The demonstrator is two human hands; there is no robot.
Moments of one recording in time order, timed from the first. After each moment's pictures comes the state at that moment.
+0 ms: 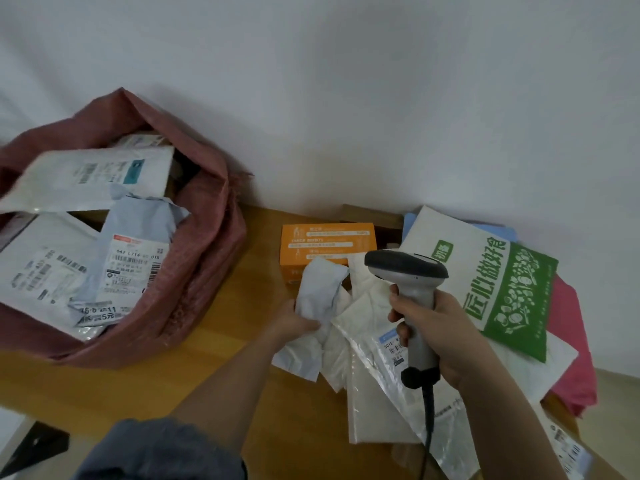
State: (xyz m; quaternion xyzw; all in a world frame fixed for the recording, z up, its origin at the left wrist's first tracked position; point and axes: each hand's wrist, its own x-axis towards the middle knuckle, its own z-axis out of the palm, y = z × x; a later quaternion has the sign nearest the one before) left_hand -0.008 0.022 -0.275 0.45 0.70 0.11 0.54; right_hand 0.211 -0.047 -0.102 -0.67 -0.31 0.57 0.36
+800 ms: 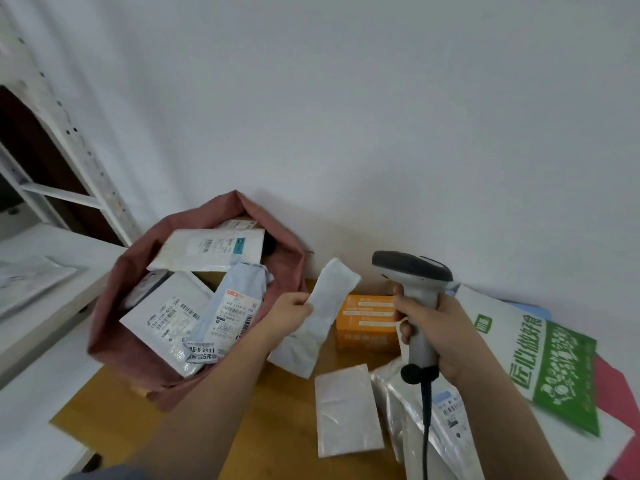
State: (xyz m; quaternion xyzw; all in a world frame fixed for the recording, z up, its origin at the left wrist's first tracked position) left_hand -0.104 0.030 -0.093 0.55 0.66 0.27 0.42; right_hand 0.130 -0.039 -0.017 -0.59 -0.40 0.54 0.44
